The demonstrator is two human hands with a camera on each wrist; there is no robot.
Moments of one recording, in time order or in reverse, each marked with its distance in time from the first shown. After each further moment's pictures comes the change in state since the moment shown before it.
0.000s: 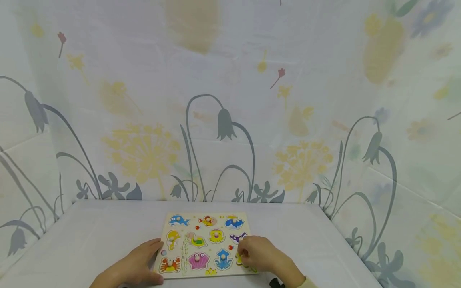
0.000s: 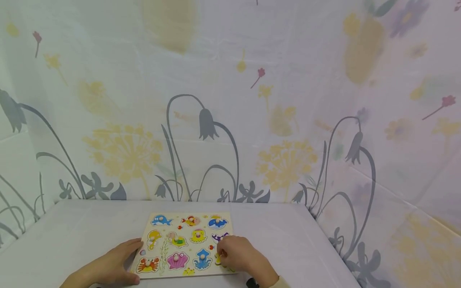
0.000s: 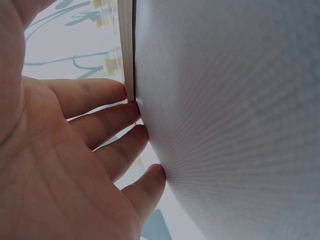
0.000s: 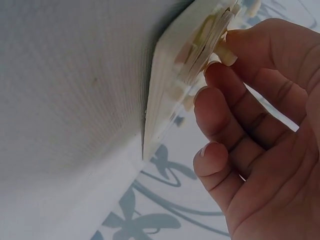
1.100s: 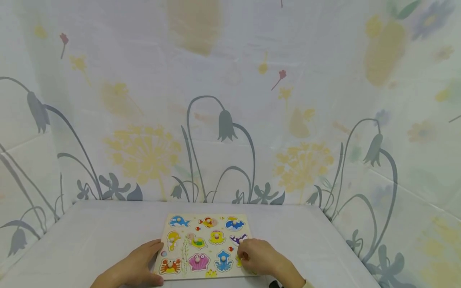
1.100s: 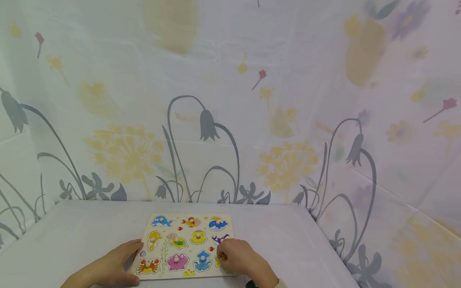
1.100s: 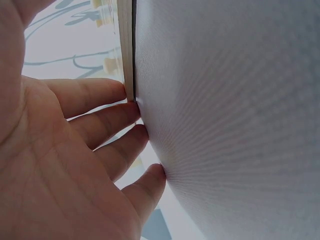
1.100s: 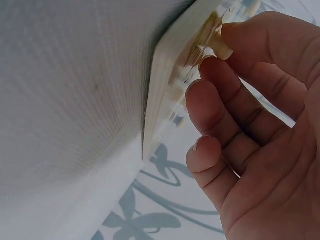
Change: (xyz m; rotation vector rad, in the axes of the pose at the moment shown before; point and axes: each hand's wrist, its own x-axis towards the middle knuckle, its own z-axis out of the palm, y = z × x) left_hand 0.002 -0.002 0.001 -0.008 -0.003 -0.003; right_hand 0.000 0.002 0.004 0.011 -0.004 -0.009
